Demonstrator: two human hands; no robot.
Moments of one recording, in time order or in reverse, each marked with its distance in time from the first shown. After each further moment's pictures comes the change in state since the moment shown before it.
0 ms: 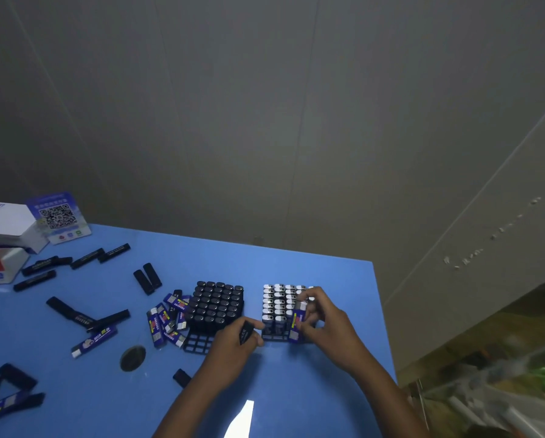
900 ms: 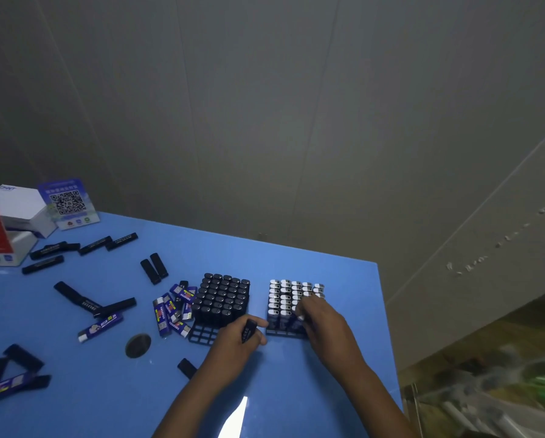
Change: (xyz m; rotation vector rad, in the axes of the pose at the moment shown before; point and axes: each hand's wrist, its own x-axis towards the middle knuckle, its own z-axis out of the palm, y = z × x) left_hand -0.012 -0.005 -0.004 -0.065 -0.013 0.013; right_hand 0.001 0.011 0.025 -0.552 0.091 -0.236
